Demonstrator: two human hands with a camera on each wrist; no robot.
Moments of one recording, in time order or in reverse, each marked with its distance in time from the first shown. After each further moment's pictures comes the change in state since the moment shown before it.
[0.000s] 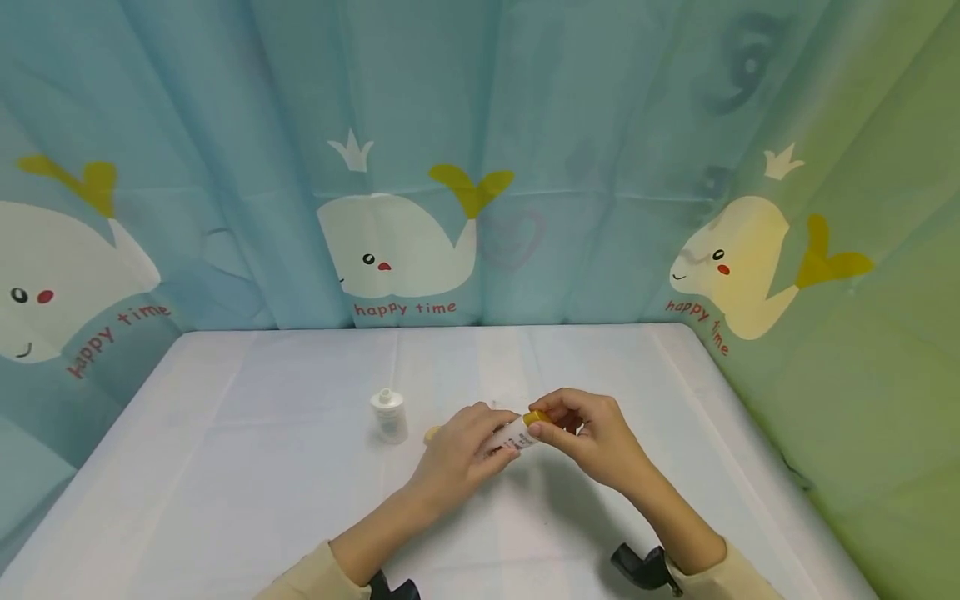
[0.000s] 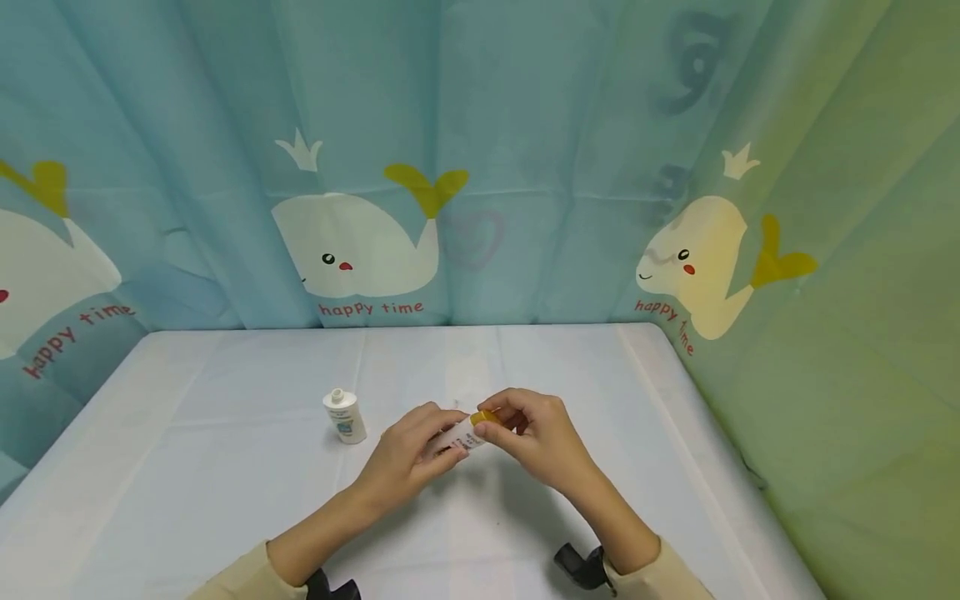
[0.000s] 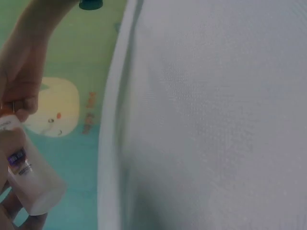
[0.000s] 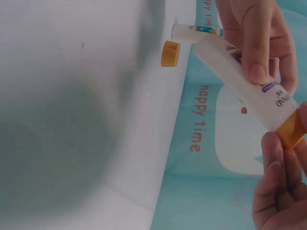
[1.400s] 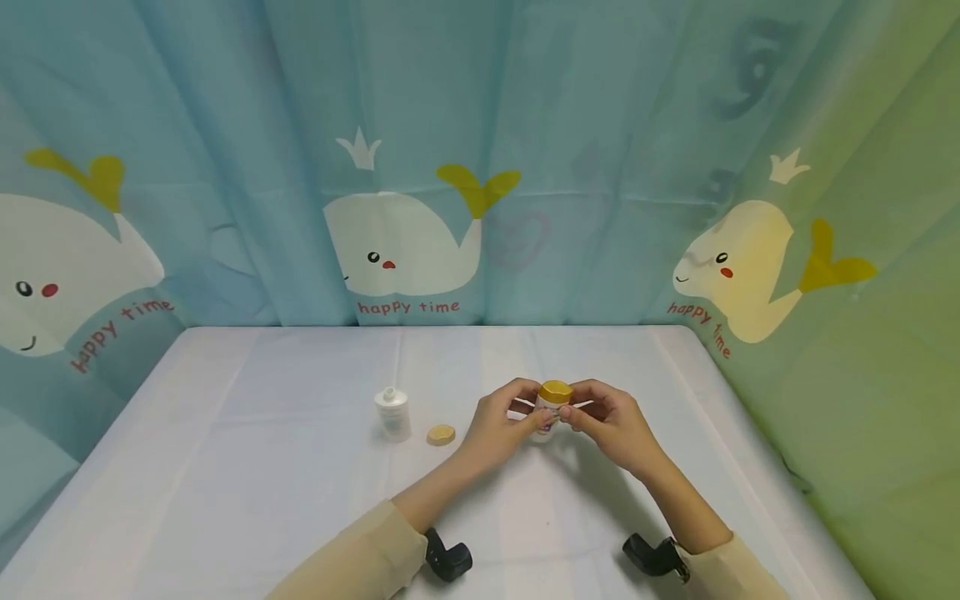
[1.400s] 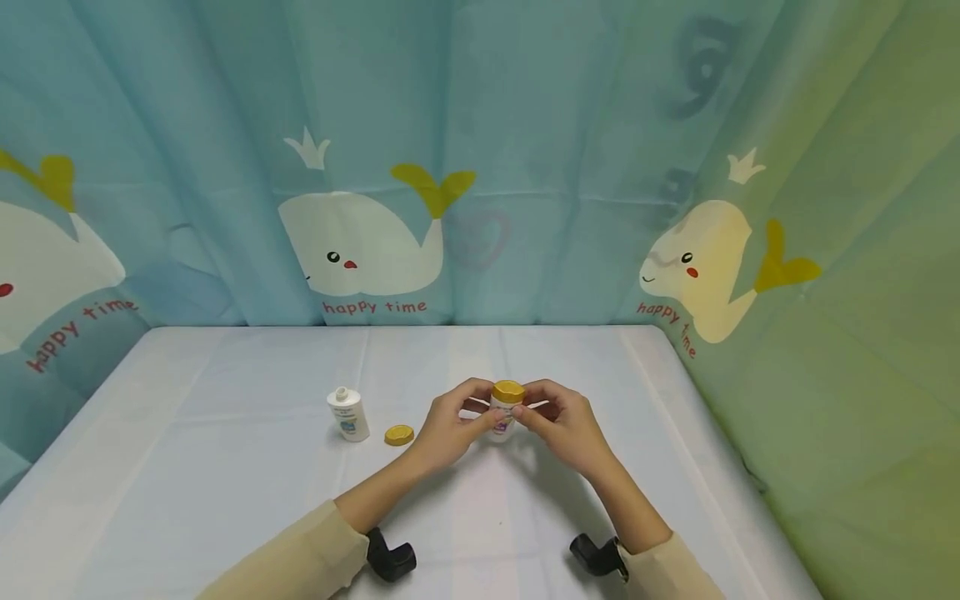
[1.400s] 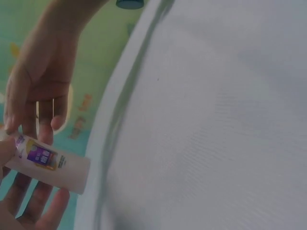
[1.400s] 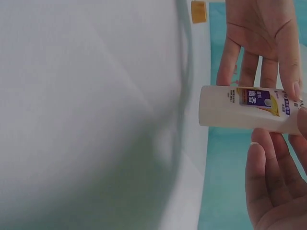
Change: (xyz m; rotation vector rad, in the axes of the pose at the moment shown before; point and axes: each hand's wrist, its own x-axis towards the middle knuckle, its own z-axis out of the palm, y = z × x) left_hand 0.047 -0.014 0.046 -0.468 -0.007 -0.326; right_hand -0.006 0.049 -0.014 0.155 0.001 0.241
